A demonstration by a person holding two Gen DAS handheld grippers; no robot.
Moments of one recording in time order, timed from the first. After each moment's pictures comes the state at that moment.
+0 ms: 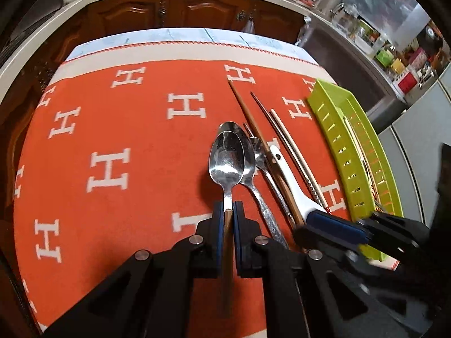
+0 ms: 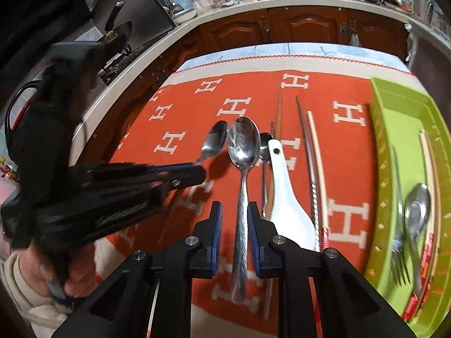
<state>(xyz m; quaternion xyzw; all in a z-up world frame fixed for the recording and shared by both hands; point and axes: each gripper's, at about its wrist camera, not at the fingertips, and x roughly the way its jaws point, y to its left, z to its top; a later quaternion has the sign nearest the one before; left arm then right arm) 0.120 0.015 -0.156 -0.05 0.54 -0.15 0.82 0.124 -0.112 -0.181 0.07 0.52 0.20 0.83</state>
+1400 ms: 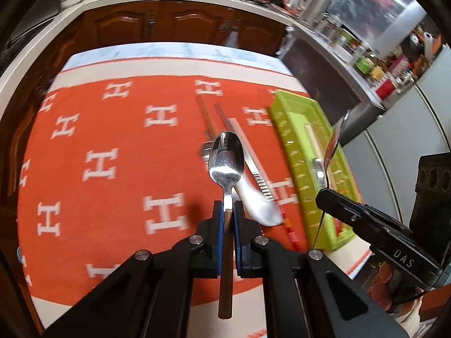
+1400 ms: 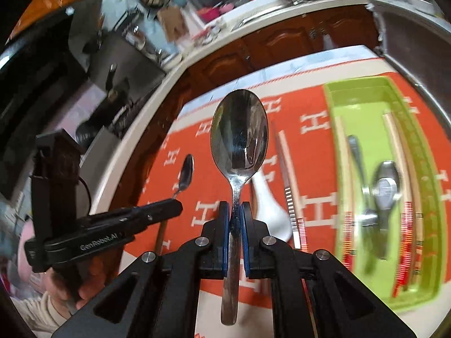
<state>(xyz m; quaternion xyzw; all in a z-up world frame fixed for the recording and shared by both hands) 0.092 -0.014 -0.101 -0.07 0.53 -0.19 0.82 0.082 -0.188 -0.129 0.21 0.46 0.17 0.85</state>
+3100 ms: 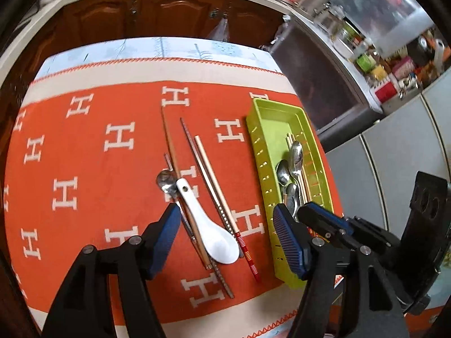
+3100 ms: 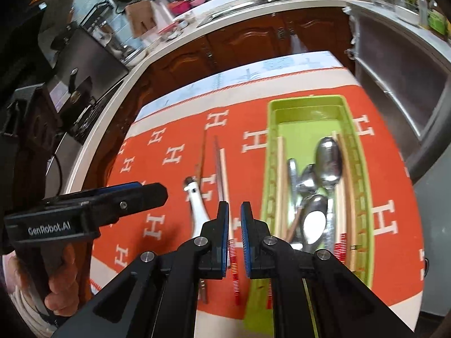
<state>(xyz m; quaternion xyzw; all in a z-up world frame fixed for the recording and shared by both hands) 0.147 -0.054 -0.093 -0.10 0.57 -0.19 0.79 0.112 -0.245 -0.098 0.15 0.51 0.11 0.84</state>
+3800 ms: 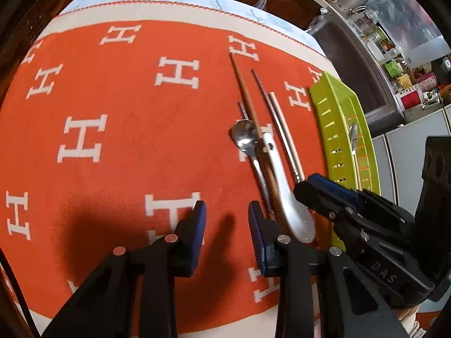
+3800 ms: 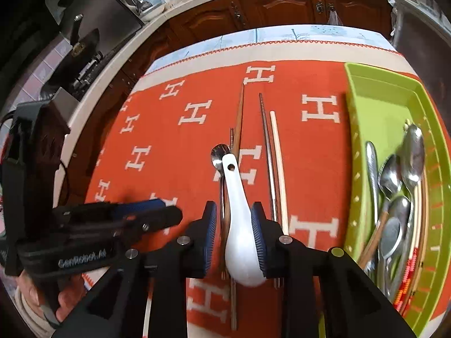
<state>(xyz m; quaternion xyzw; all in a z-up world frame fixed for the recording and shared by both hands) 0.140 0.009 -0.185 -0.13 0.62 -0.16 0.76 0.160 -0.151 -0.176 0.09 0.57 0.16 0.80</state>
